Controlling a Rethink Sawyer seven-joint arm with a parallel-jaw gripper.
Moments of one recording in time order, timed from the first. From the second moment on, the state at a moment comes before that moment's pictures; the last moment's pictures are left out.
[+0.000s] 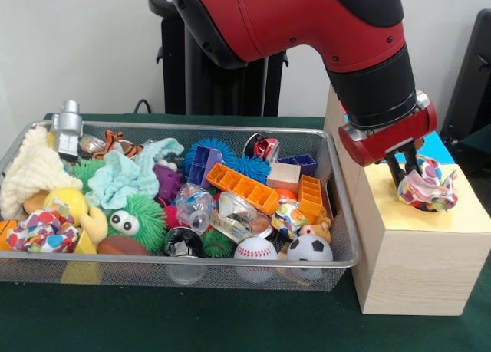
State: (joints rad) arm -0.44 -0.53 0.51 1.66 0.05 0.48 1.32
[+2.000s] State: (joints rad) arm -0.41 -0.54 0.47 1.66 0.09 0.48 1.32
